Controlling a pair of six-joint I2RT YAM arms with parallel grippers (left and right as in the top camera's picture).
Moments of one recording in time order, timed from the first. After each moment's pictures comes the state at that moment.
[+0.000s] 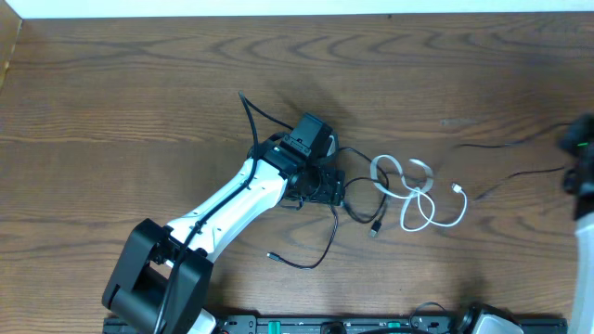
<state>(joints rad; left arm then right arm) -0.60 1.68 1.10 -0.68 0.30 -0.43 -0.40 1.19 1.20 -0.66 0.34 0.23</state>
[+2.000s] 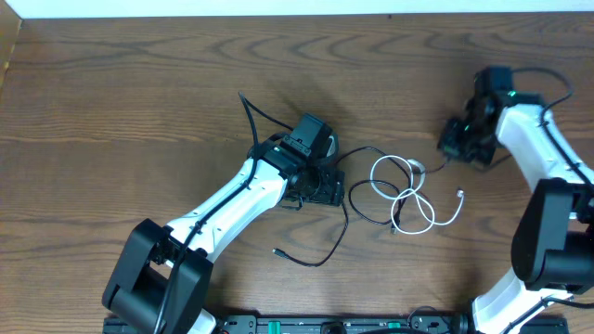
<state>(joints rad) -0.60 1.68 1.10 -0.69 0.30 -0.43 -0.06 1.85 1.31 -0.89 -0.14 0.40</state>
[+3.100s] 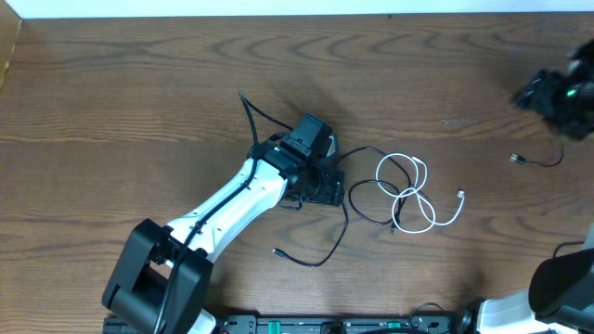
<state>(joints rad) -0.60 1.68 1.10 -0.69 0.30 -0.43 -0.33 1.68 1.71 -1.21 -0.21 0.21</state>
